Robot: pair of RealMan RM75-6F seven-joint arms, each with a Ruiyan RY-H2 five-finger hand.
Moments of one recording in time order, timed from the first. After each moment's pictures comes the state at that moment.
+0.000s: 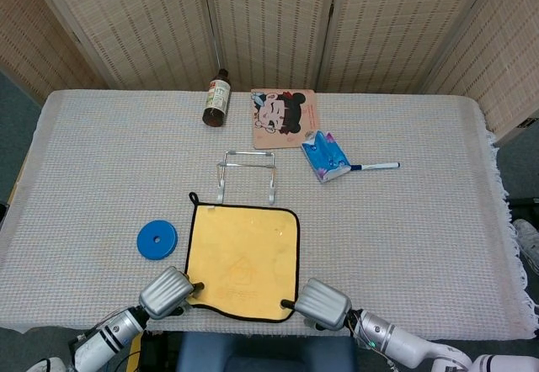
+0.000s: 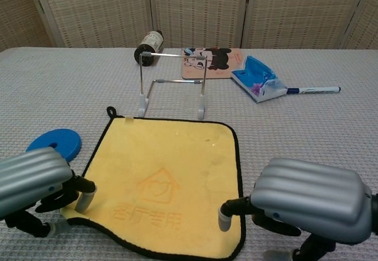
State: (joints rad) left arm -0.46 -1.53 0.17 -1.35 1.81 1.19 0.13; right arm 0.54 -1.47 -0.09 -1.63 -1.88 0.88 -0.24
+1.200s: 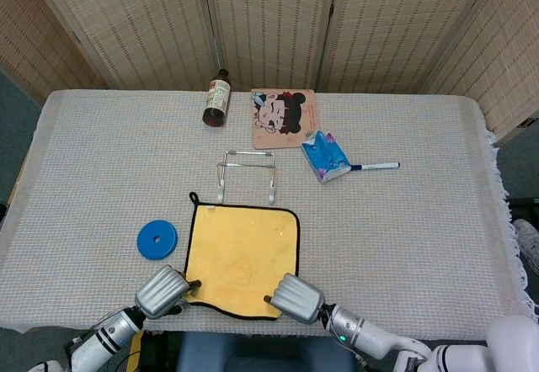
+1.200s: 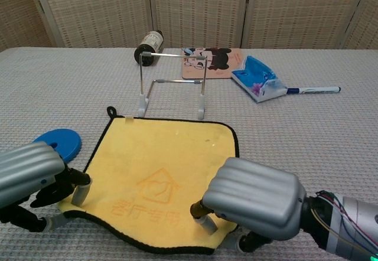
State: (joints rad) left arm -0.45 -1.53 0.17 -1.35 1.82 1.25 0.10; right arm 0.59 -1.69 -0.09 -1.43 -1.83 0.98 -0.37
